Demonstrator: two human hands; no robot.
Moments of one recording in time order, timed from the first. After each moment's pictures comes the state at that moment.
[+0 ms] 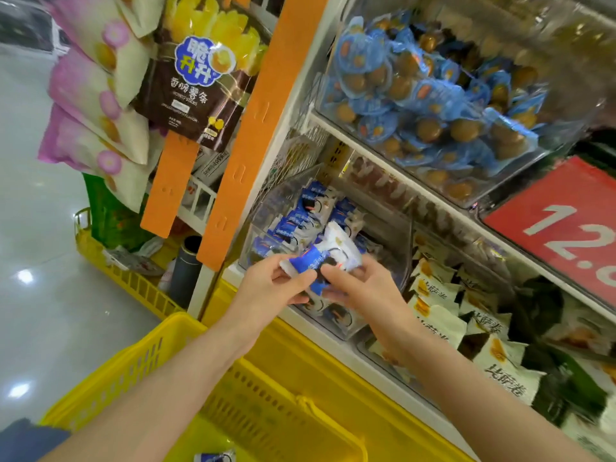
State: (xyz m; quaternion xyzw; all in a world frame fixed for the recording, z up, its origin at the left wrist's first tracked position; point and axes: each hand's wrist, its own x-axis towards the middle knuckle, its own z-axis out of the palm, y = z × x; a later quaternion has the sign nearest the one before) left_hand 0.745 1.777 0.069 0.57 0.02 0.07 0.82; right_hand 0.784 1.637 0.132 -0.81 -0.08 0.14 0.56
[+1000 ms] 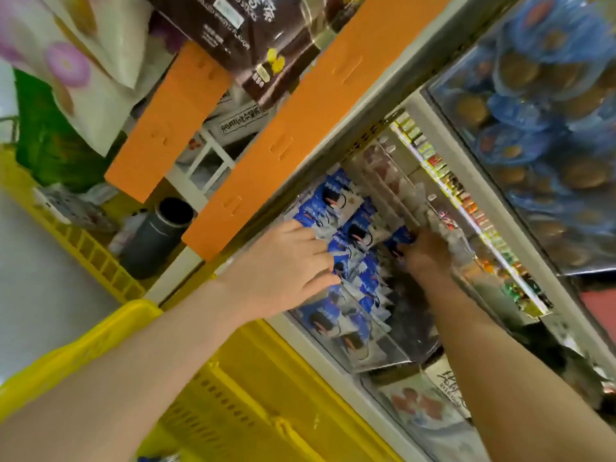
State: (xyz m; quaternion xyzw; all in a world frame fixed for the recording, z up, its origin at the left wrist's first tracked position) left_hand 0.824 1.832 0.036 0.88 -0.21 0.32 0.29; right_hand 0.979 1.623 0.132 -0.99 0.07 -0.12 -0.04
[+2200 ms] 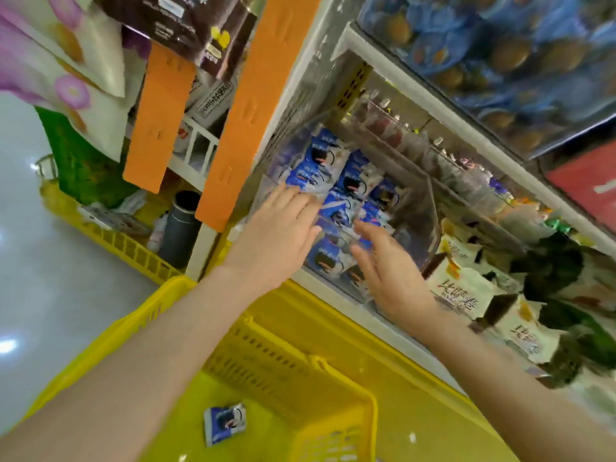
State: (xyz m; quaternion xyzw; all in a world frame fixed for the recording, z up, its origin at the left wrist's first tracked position) left_hand 0.786 1.810 0.038 0.93 -0.12 0.28 0.20; right_hand 0.799 1.625 0.084 -0.96 -0.23 -0.07 0.11
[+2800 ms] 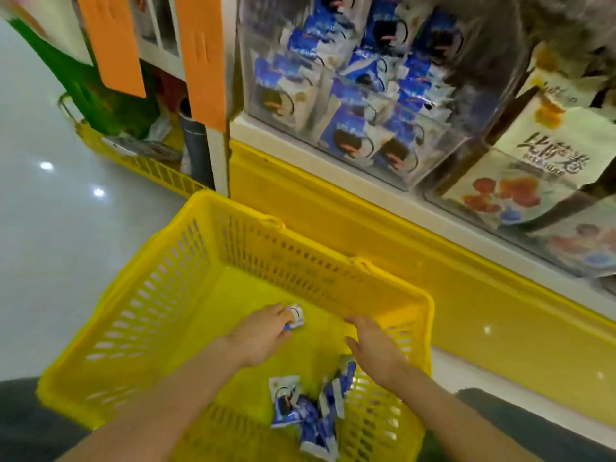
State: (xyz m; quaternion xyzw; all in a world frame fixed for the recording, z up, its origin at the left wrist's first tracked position) left_hand 0.668 1.760 -0.190 0.92 -0.13 -0.28 0.22; right_hand 0.686 1.537 -0.170 -0.94 -0.12 0.30 0.10
